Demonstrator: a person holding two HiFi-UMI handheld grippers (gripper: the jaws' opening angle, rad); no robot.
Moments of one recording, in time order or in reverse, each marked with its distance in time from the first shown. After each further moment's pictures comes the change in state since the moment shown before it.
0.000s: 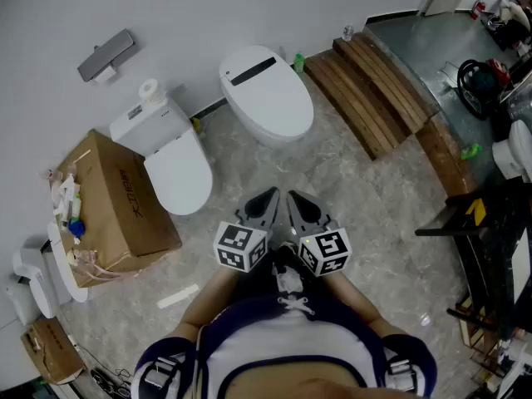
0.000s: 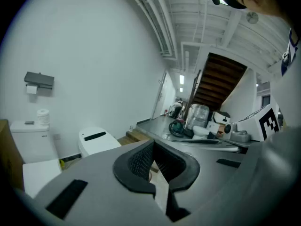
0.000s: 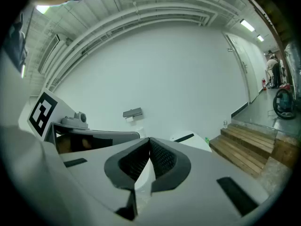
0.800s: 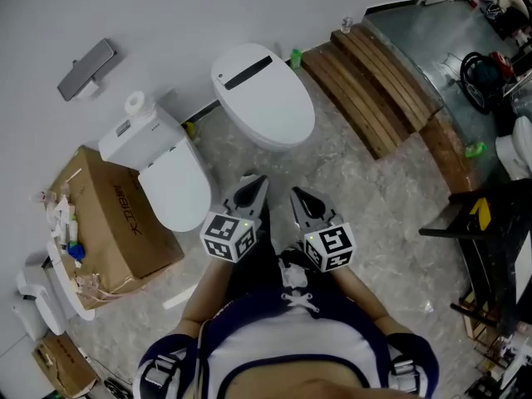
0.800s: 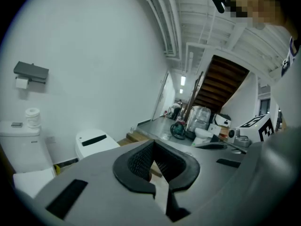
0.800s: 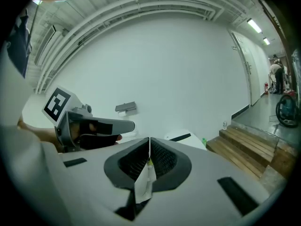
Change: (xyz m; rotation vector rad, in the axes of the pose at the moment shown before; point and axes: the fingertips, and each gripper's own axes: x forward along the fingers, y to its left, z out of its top) left arm 0.081 0.100 0.025 -0.026 -0.012 -0.048; right arm 0.089 -0.065 0.000 -0.056 0.063 -0.033
